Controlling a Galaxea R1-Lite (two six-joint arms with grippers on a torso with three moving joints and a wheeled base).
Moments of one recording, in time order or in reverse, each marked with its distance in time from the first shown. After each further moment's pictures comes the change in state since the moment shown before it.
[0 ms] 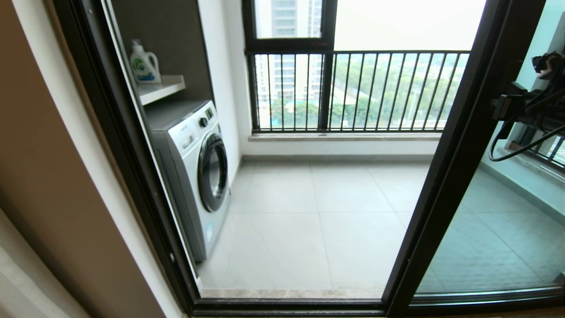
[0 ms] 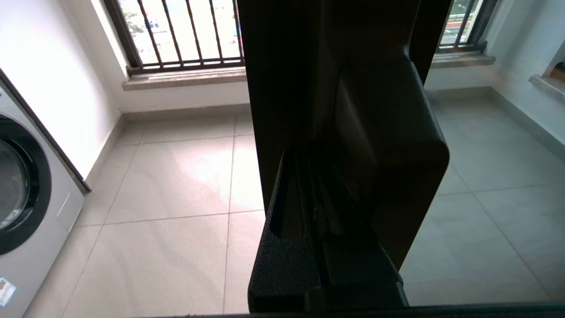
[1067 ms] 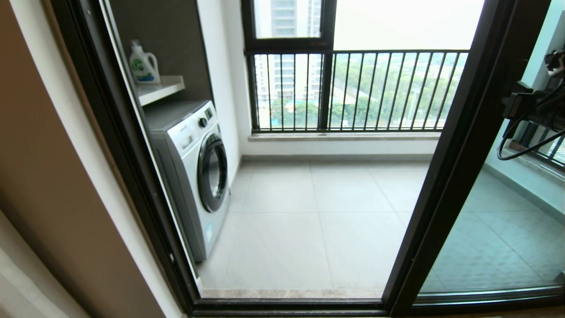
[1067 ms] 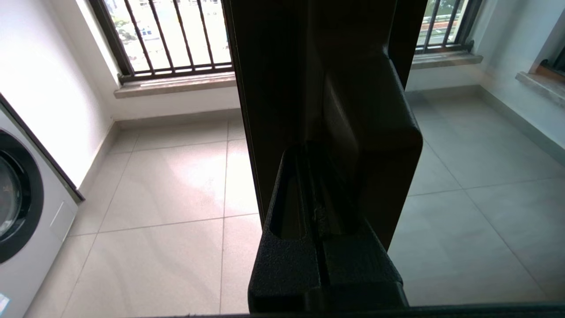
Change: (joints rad) left arm 0.000 0.000 0.000 0.000 0.000 0.000; right arm -0.003 -0.024 0.011 0.001 0.012 0.002
